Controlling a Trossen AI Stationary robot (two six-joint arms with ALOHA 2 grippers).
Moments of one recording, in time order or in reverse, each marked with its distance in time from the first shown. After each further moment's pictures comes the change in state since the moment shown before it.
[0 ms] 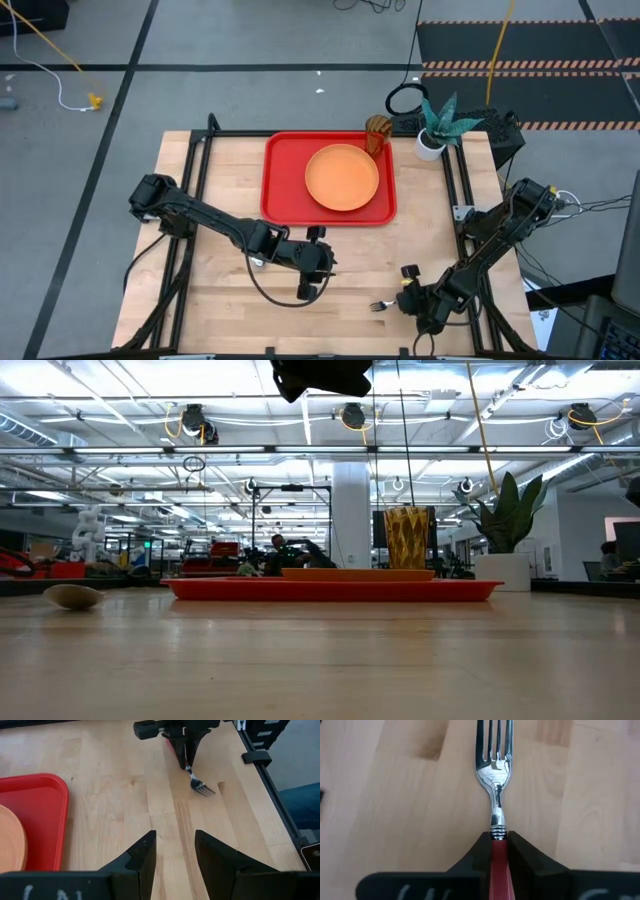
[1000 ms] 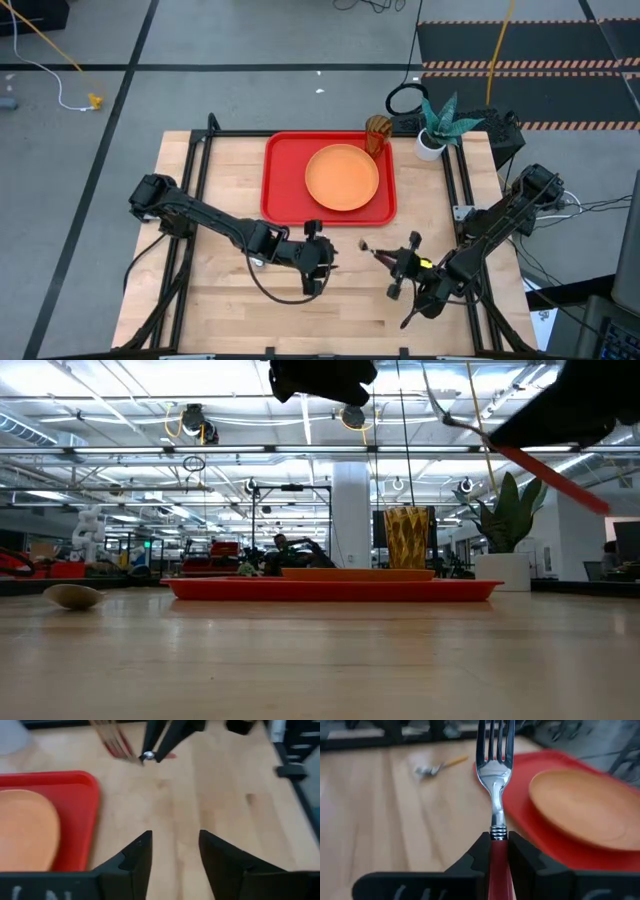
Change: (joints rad) left arm -0.002 0.000 0.000 0.006 -0.146 -0.063; right arm -0.111 -0.185 -0.002 0.082 0.768 0.180
